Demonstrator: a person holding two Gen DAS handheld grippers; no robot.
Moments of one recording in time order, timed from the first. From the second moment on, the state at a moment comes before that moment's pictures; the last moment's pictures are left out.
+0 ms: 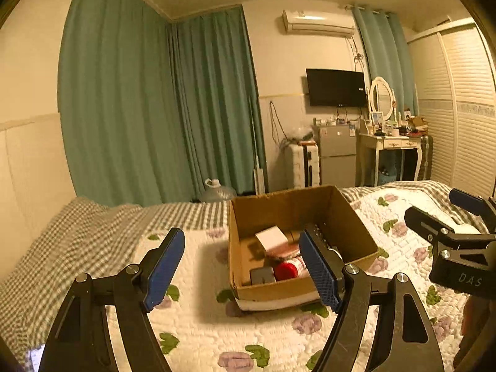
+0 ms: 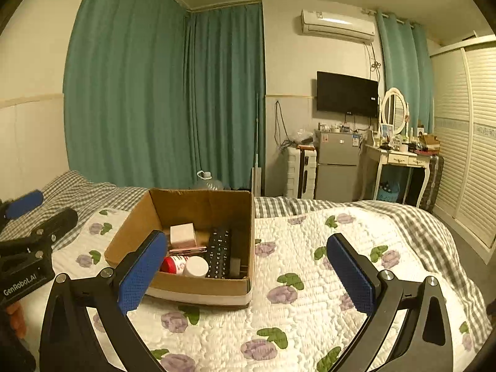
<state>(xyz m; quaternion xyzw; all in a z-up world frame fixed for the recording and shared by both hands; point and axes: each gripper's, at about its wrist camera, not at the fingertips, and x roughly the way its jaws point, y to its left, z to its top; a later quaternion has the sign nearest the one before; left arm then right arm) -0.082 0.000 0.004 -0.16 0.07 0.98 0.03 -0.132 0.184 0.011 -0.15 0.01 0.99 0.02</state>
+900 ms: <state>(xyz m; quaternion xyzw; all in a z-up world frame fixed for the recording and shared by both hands) -0.077 -0.006 0.007 -0.17 0.05 0.98 0.04 -0.132 0.180 0.007 -0.16 0.01 0.99 0.01</state>
